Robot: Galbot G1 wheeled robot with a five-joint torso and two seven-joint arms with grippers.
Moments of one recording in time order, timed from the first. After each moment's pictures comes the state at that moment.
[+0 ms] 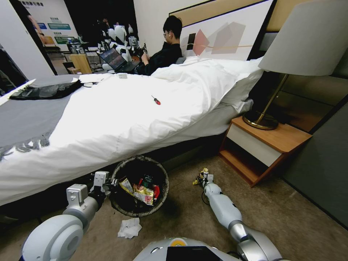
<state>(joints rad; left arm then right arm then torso) 1.75 -1.08 -0.88 -2.50 -0.68 0.74 -0.14 -0.75 1.42 0.28 0.74 0.37 -0.18 0.08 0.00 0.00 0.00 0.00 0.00</state>
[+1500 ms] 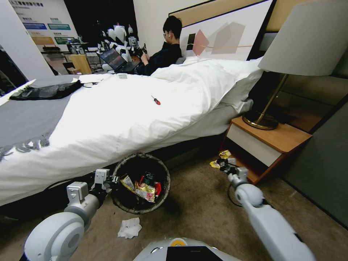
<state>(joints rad) 1.73 -1.09 -0.87 -2.50 -0.70 0.74 -0.18 -1.32 0.87 0.47 2.15 0.64 -0.34 0.17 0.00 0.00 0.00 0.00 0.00</state>
